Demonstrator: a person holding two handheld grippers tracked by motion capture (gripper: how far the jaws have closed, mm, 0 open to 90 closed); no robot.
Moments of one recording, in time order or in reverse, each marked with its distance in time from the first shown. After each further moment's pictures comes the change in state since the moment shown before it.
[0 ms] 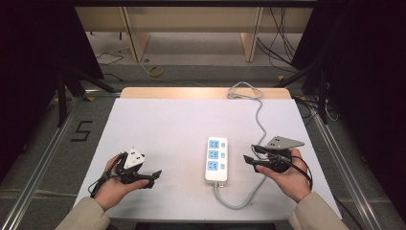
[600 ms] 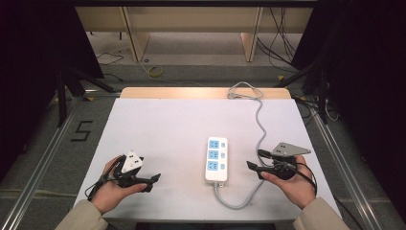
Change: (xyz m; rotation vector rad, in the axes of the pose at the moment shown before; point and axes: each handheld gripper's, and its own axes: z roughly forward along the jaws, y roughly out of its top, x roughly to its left) left arm -0.003 -0.006 -0.009 -0.006 -0.017 0.010; right arm -0.002 -0.020 -0.009 -0.030 0.017 0.009
